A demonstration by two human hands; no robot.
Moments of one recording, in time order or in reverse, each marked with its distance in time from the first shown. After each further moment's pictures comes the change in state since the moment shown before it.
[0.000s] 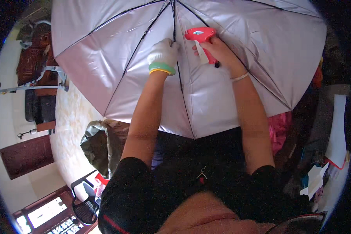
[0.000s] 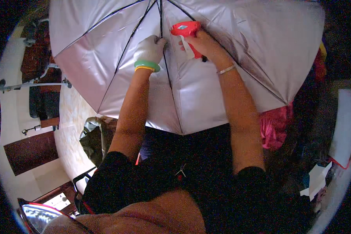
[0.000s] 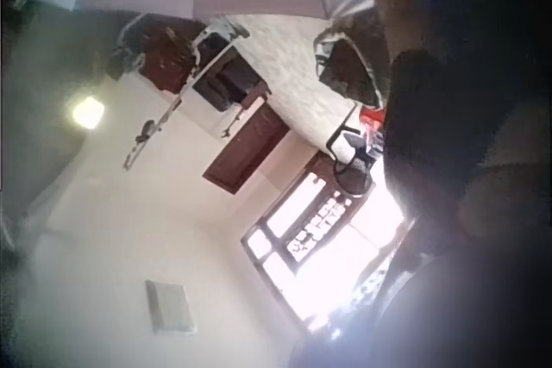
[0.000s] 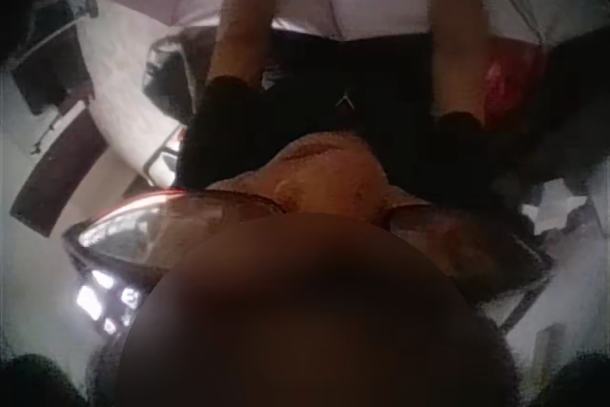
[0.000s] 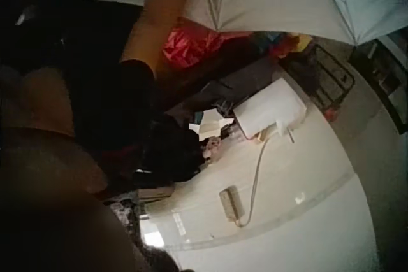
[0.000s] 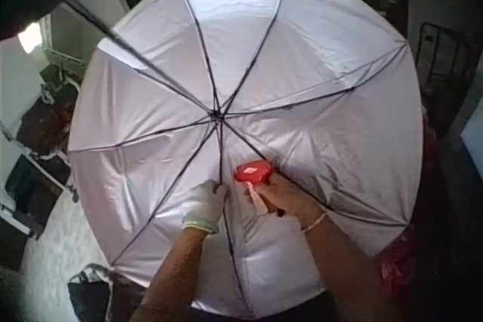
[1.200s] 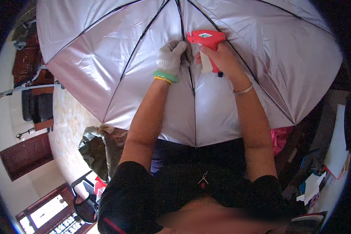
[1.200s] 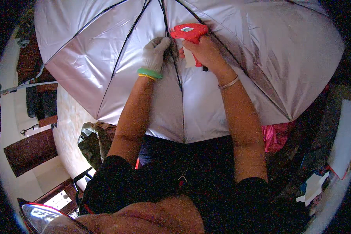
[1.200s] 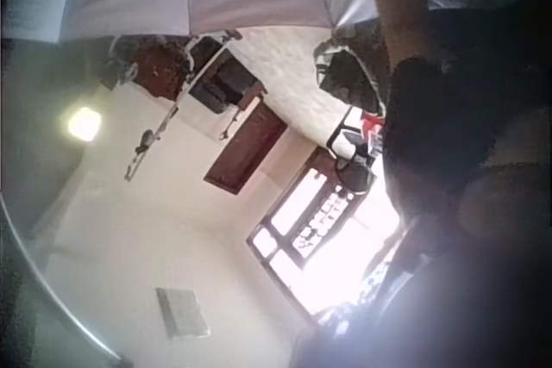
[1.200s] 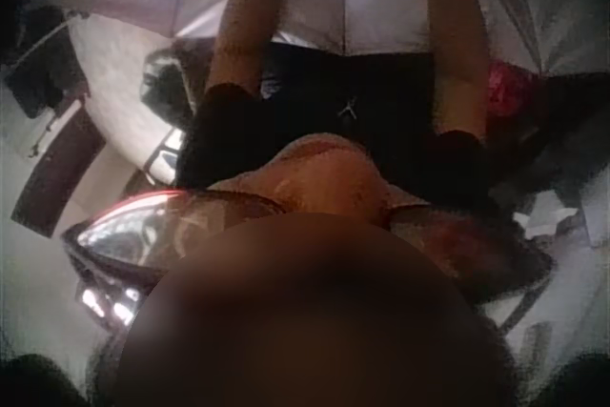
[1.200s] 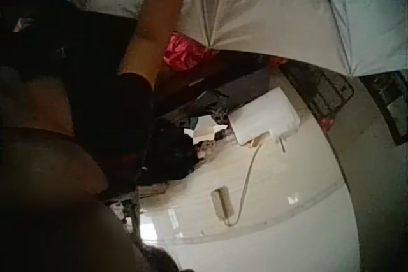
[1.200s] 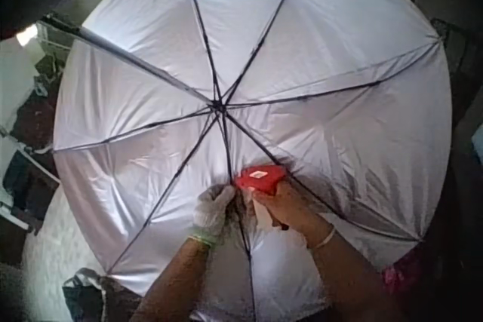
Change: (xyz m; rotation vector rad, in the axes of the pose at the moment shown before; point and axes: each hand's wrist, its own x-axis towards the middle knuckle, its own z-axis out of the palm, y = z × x) left_hand 0.001 -0.002 0.034 -1.221 -0.150 -0.185; right_hand 0.000 0.002 0.020 -0.002 0.194 0.052
